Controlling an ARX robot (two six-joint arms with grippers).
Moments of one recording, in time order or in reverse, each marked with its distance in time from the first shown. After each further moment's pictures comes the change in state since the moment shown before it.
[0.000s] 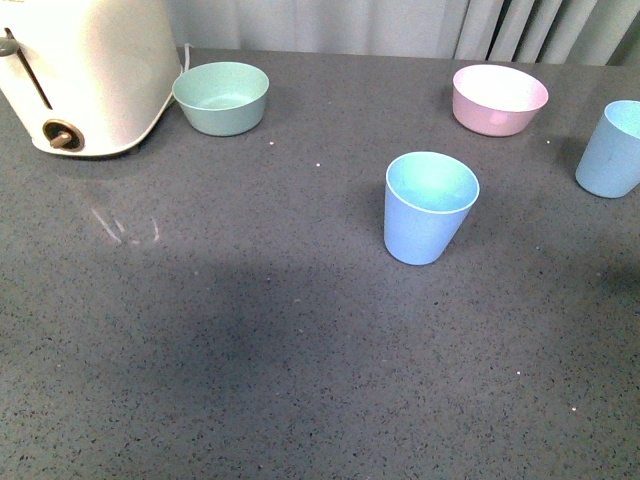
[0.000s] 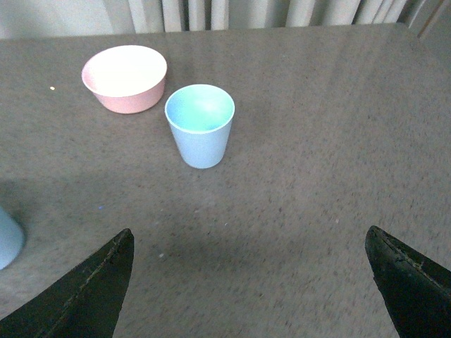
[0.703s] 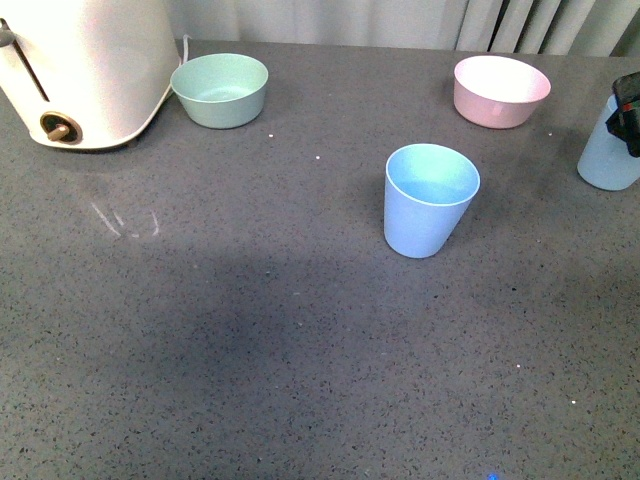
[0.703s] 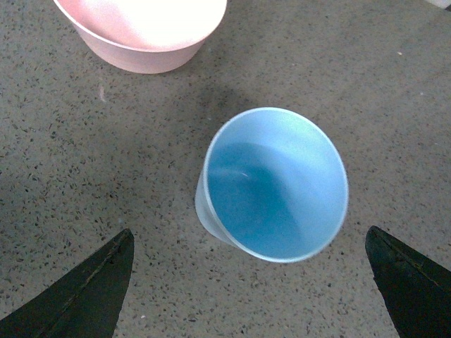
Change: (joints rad) left arm 0.000 0.000 0.000 0.000 0.000 0.002; right arm 0.164 0.901 0.663 -0.050 0.101 -0.284
